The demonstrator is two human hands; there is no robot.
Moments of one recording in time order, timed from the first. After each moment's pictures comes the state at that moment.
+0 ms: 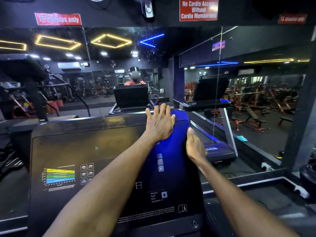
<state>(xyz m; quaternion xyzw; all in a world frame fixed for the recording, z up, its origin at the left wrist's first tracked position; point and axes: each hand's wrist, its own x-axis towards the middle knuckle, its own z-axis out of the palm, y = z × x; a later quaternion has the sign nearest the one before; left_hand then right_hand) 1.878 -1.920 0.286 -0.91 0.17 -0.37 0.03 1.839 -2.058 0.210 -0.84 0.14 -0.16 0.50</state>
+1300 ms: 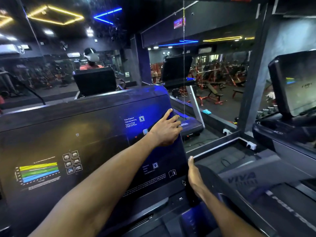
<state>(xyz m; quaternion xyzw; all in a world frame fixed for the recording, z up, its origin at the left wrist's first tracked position) 1.839 -1.953 0.202 -0.78 0.50 -0.30 0.24 1.740 -2.062 0.028 -0.68 0.27 -0.07 0.68</state>
